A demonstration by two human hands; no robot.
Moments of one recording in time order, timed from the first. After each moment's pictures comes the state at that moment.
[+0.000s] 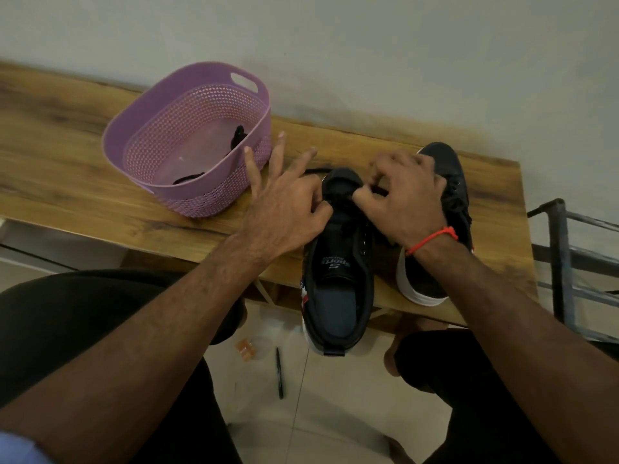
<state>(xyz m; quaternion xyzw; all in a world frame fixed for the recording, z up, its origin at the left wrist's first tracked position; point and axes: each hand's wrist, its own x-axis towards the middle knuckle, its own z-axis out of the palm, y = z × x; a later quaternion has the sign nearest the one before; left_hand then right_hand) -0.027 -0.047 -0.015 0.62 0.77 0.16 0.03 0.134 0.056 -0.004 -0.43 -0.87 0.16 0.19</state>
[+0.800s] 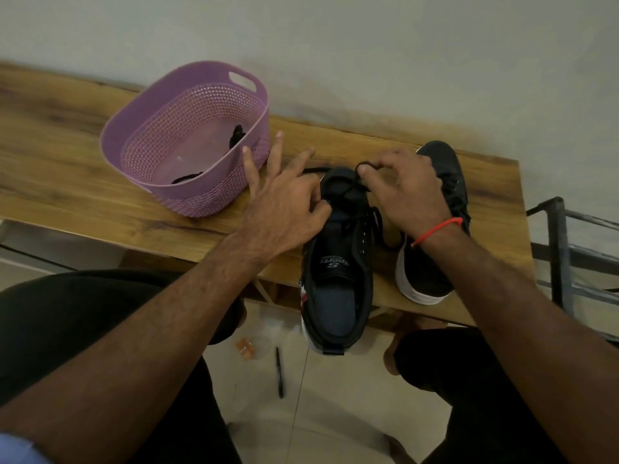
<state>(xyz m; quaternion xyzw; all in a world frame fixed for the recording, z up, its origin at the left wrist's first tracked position) -0.028 -0.046 -0.016 0.61 0.77 0.16 0.05 0.134 0.067 0.001 -0.43 -0.84 0.27 0.20</state>
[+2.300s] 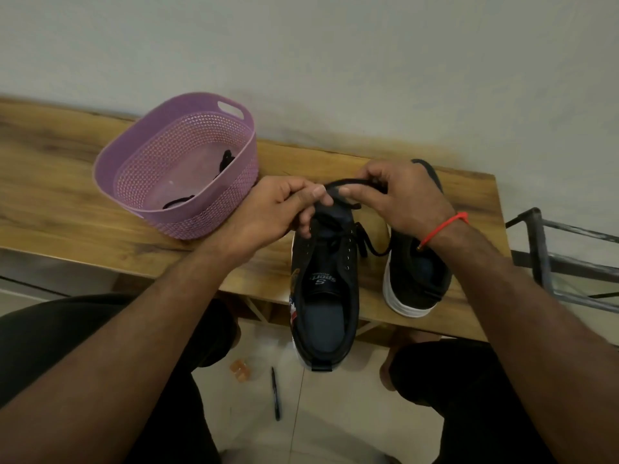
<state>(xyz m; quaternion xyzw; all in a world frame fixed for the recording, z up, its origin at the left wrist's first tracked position) -0.031 -0.041 0.015 0.48 0.62 0.46 0.42 0.150 0.084 0.031 -0.32 -0.88 0.28 0.18</state>
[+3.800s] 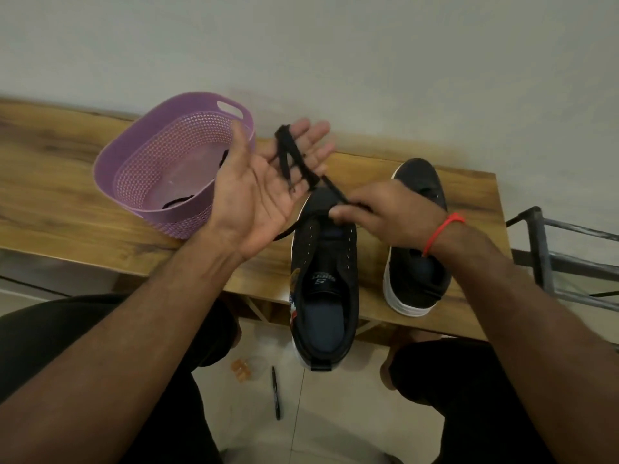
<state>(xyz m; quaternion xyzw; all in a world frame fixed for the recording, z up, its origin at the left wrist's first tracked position) -0.028 -0.039 0.029 0.27 0.34 0.69 0.58 0.147 0.073 0.039 -0.23 -0.94 0.25 0.01</state>
